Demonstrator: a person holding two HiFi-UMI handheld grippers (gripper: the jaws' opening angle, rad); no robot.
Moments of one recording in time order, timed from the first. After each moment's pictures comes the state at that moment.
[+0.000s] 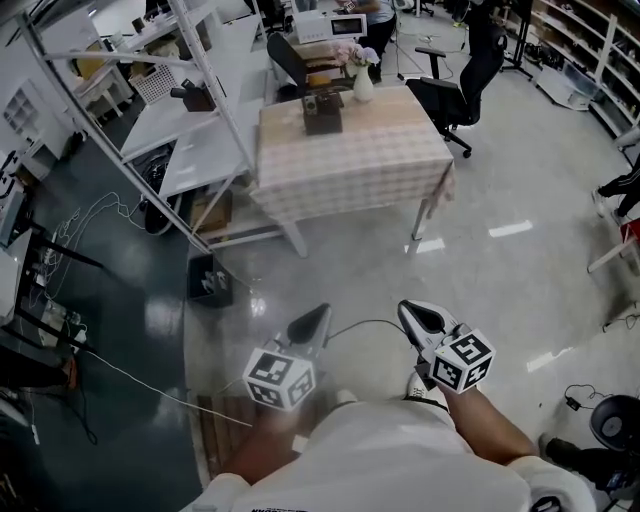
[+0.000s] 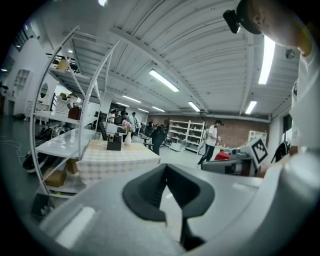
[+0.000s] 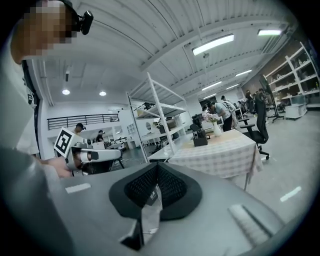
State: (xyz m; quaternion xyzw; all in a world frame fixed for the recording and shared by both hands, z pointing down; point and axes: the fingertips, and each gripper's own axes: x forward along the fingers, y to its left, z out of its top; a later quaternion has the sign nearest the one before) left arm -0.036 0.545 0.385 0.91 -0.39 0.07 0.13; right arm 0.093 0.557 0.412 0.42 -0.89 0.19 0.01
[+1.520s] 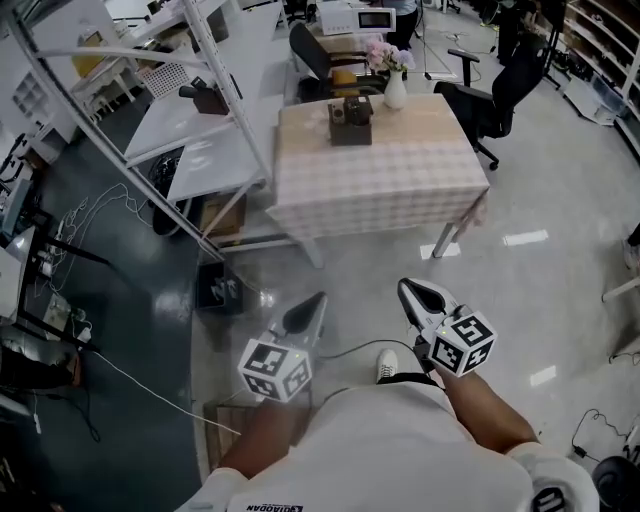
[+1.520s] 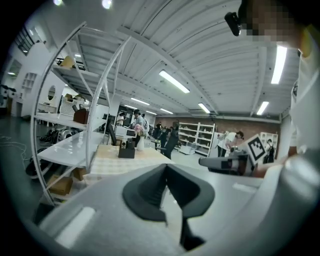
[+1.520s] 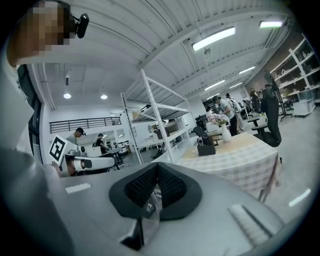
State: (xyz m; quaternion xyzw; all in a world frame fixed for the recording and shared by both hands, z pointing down) left arm -0.086 0.372 0.380 0.89 -0.43 0.07 0.13; right arm 0.050 0.358 0.396 0.41 -0.90 0.18 -0.01
